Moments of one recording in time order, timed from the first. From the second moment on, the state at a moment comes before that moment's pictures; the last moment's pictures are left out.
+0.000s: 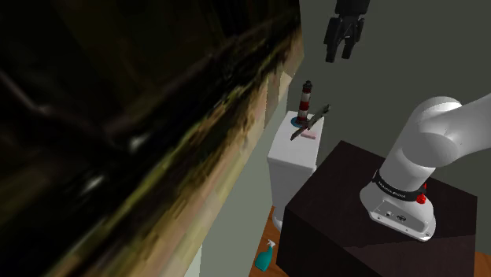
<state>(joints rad) 0.01 -0.83 -0.04 -2.30 0.10 1.43 0.10</state>
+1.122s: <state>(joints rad) -0.08 -0.54 -0.23 -2.38 0.04 1.89 -0.02</state>
